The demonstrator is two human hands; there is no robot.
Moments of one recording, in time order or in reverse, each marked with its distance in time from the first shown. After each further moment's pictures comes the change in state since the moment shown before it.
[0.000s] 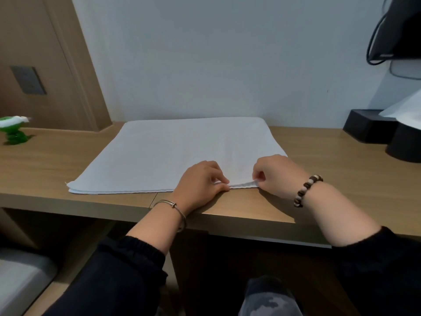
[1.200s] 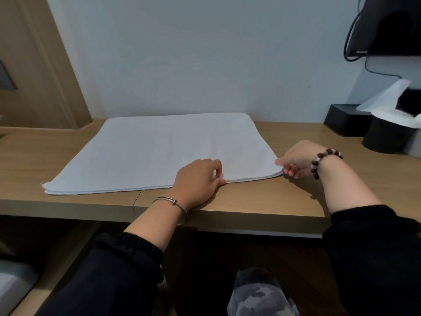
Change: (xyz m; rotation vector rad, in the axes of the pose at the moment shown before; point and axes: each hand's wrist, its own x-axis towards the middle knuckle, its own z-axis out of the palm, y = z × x) left_hand 0.011 0.013 0.020 0.156 -0.014 0.026; right_hand -0.010 0.058 -0.033 0.701 -0.238 0.821
